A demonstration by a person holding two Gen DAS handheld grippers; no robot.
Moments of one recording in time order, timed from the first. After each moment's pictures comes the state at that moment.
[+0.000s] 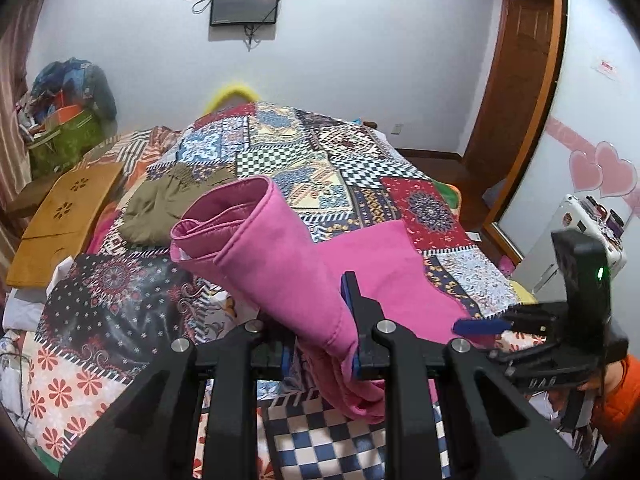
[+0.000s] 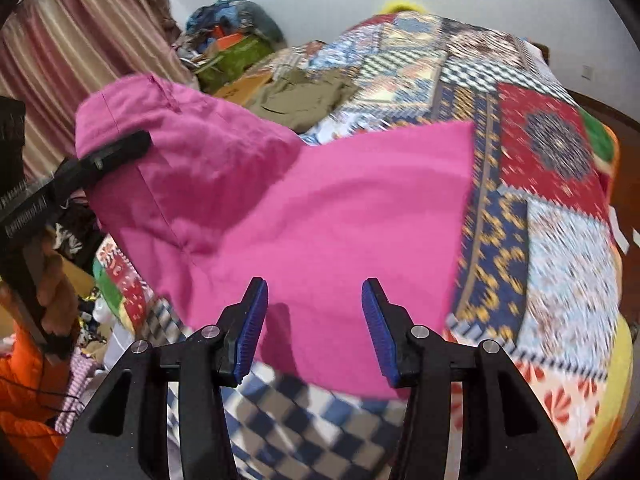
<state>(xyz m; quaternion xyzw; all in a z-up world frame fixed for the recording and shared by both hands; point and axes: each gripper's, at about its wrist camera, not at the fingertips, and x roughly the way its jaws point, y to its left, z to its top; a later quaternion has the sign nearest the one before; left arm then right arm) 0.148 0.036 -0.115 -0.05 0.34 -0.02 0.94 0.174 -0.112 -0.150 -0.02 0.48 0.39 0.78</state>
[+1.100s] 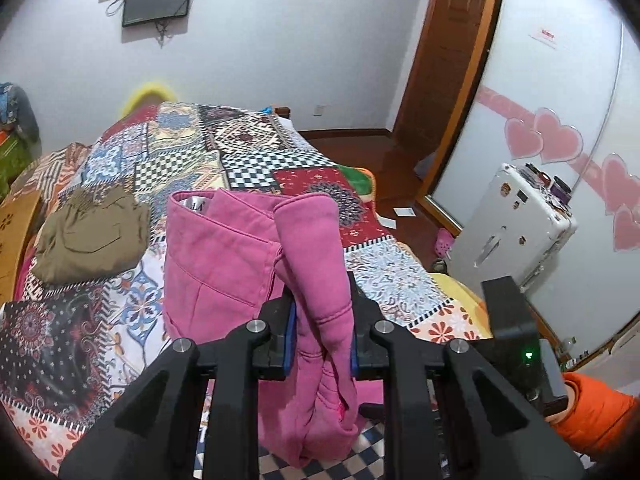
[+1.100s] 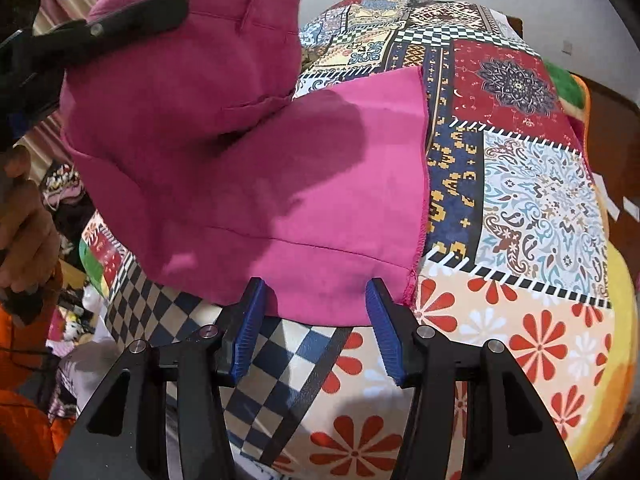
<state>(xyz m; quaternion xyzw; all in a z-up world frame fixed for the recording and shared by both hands) 0.195 -0.058 -0.109 -0.03 0.36 -0.16 0.92 0.164 -0.157 -0.173 0.01 0.50 0.37 0.78</state>
